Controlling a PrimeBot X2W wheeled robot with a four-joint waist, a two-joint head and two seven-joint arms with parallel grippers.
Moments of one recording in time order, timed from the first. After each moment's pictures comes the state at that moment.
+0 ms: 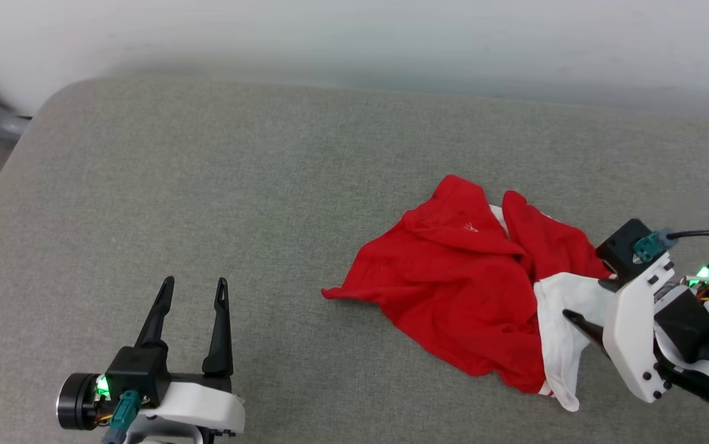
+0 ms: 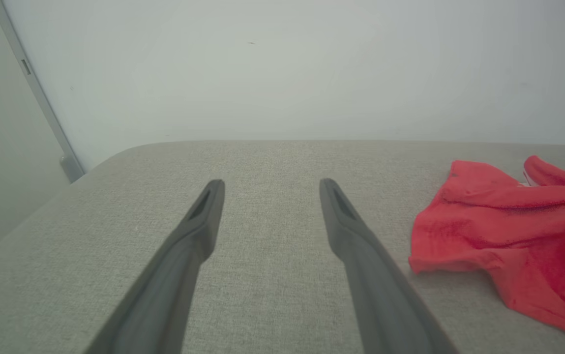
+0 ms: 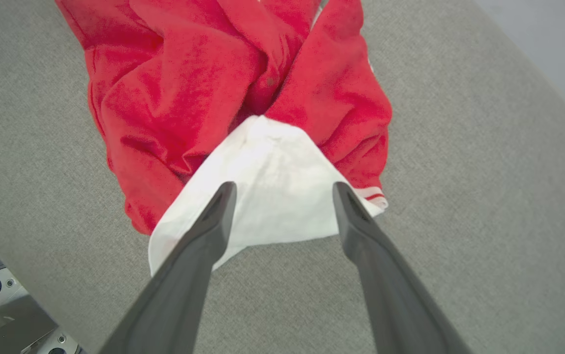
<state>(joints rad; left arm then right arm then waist) -0.01 0.05 -0.02 0.05 -0.05 -0.02 -0.26 -0.39 -0.68 0.50 -0.06 0.55 0.13 0.75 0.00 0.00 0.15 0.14</state>
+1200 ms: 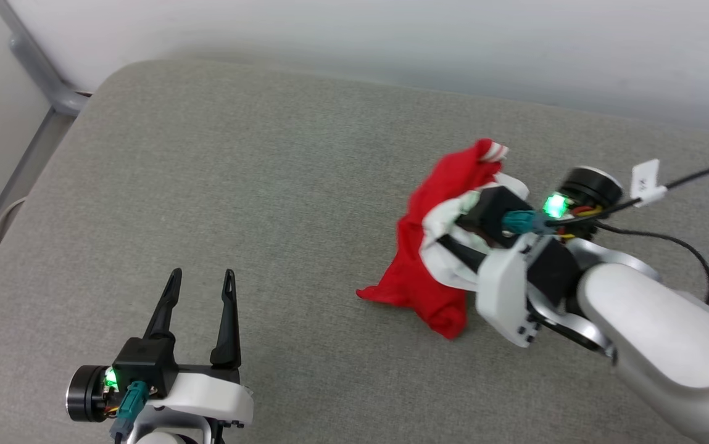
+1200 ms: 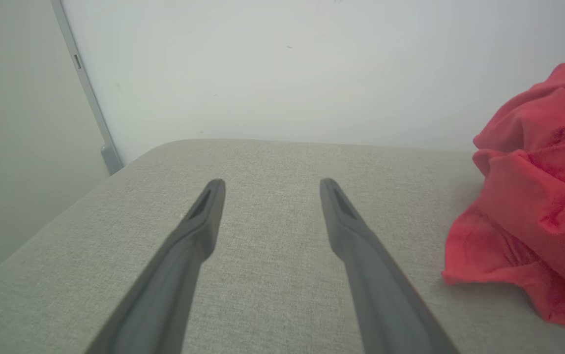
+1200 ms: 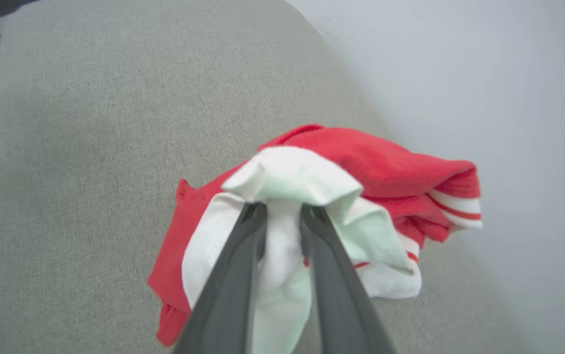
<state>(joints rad) -0.04 0.05 -0.05 0.07 -0.07 0.01 -0.26 -0.75 -0.51 0.90 0.16 0.50 0.13 0.32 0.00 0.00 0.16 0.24</state>
